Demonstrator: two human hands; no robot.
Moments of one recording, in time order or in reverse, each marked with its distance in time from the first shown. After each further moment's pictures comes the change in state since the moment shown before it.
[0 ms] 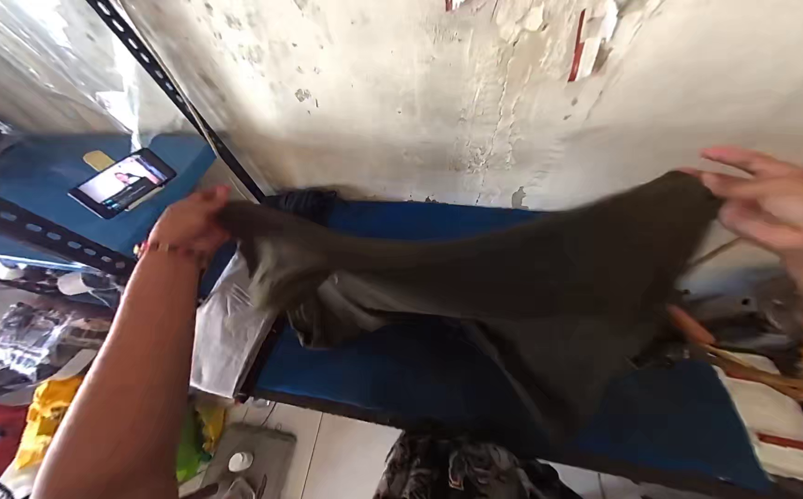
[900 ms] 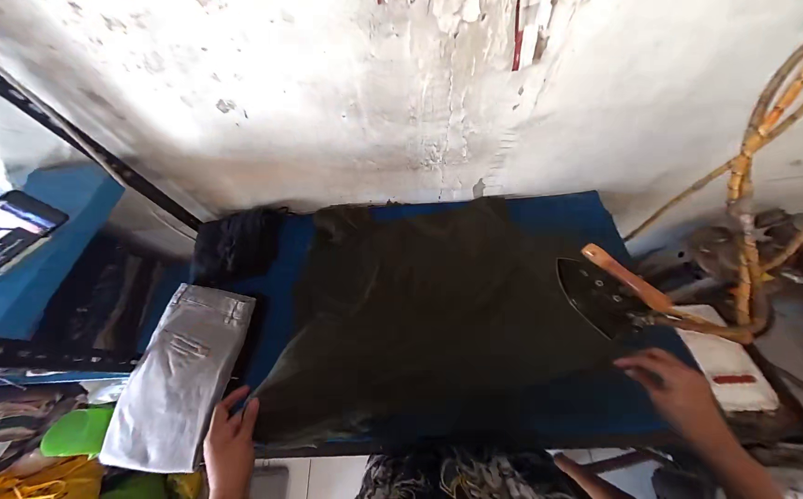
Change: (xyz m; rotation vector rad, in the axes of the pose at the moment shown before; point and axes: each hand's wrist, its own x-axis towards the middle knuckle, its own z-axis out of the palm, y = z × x) left_hand -0.164 -0.199 0.056 0.311 0.134 -0.082; right_hand -0.170 0.234 -0.034 -0.802 -0.085 -0.175
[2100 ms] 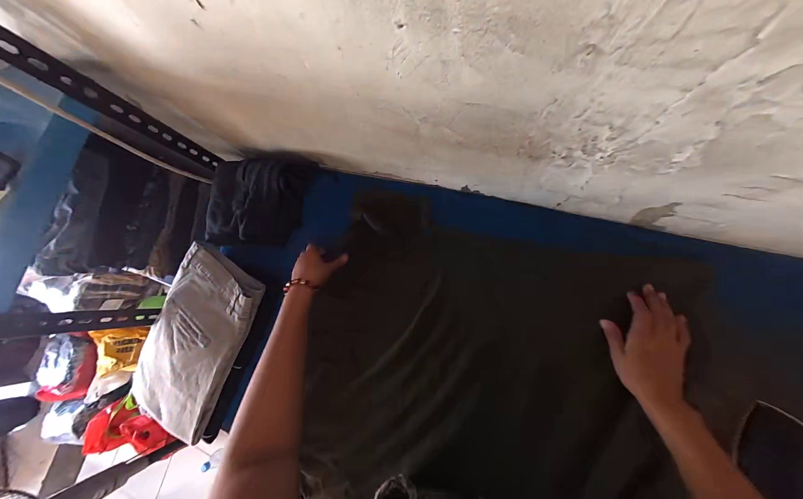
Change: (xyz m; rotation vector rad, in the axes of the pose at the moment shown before) left_hand 0.312 0.053 0.187 0.675 -0.342 -0.389; right_hand 0.312 0.022 0.198 -0.167 -0.080 -0.144
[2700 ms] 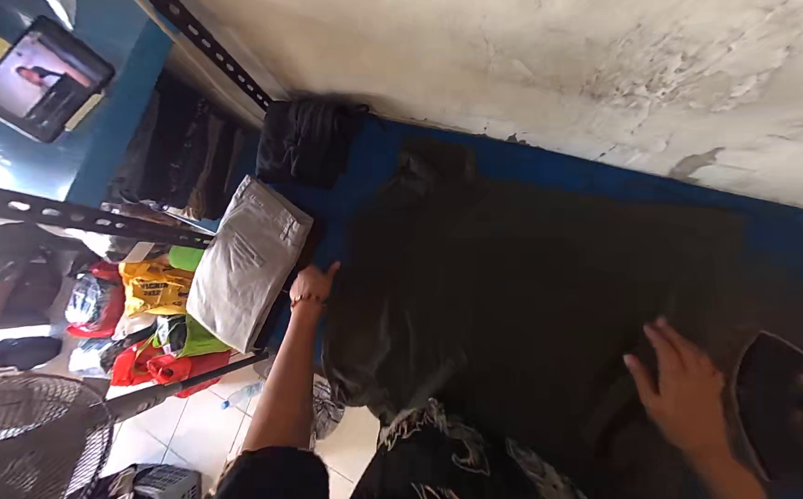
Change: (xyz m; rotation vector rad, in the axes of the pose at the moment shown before) left_hand -0.108 -0.149 0.023 0.008 0.009 -0.264; right_hand -0.149 -0.039 -0.059 -0.031 -0.158 -0.128
